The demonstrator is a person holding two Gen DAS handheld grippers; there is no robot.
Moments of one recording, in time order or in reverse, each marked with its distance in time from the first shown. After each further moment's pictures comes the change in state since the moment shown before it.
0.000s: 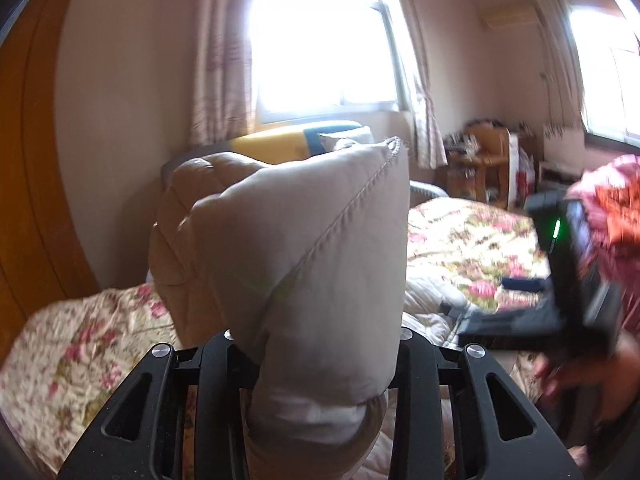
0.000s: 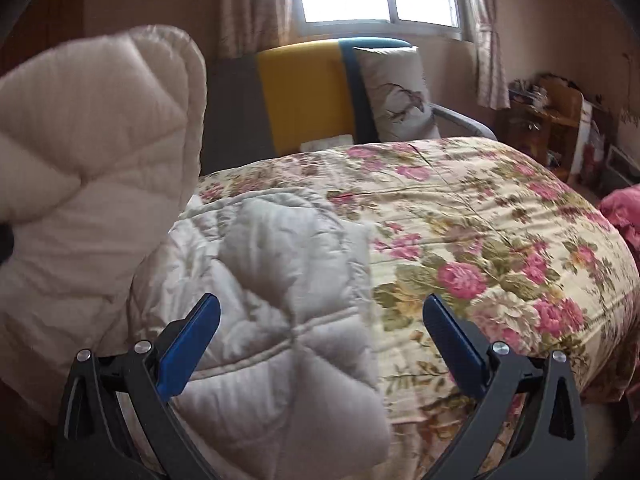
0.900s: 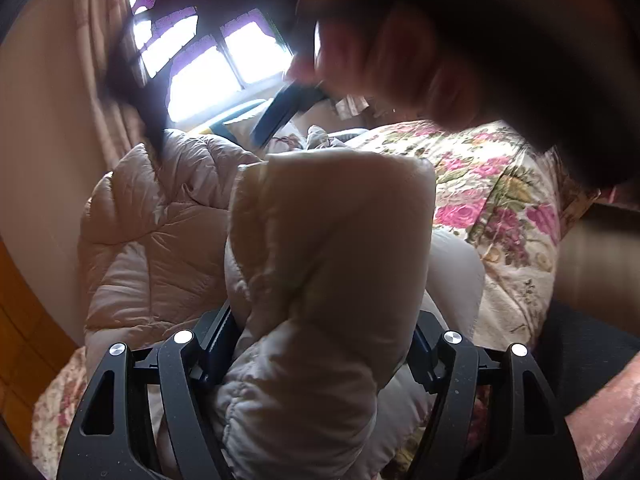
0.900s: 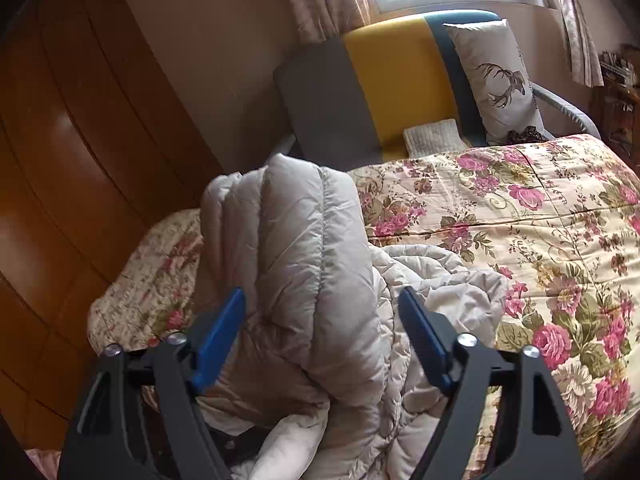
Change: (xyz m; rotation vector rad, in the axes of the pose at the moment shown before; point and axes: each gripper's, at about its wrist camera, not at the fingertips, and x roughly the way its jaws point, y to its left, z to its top) left arm 0.044 -0.082 -0.067 0.332 0.059 -0.163; right arm 0.002 0.085 0.085 -0.139 0.191 0.367
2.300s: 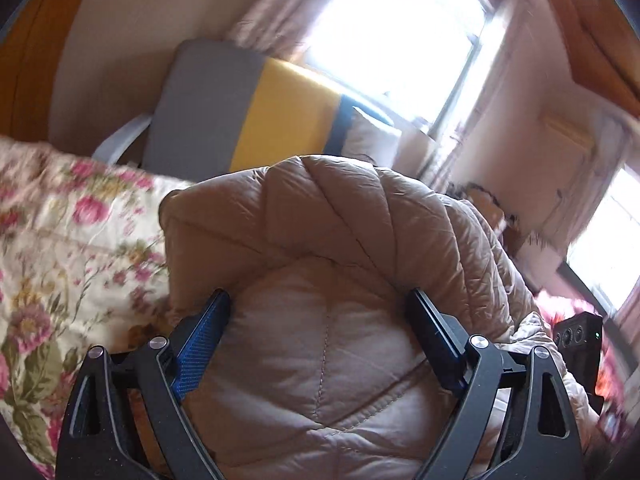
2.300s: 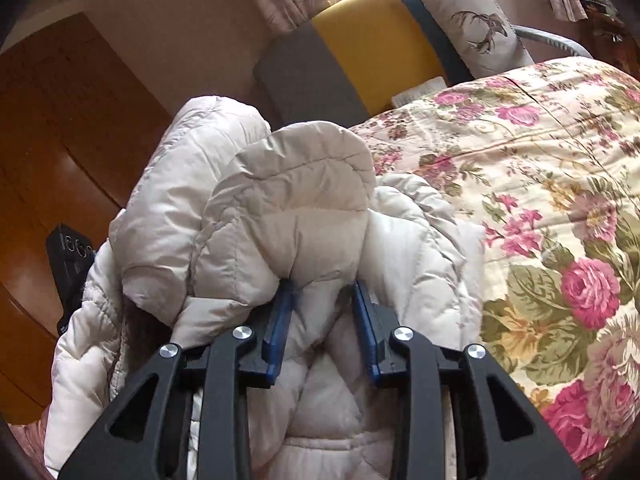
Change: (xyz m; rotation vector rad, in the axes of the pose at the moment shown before) left arm 0.062 0.234 -0.025 -0.847 -0.046 -0.118; right arm 0.033 -0.093 -0.082 0.203 -0.055 0.144
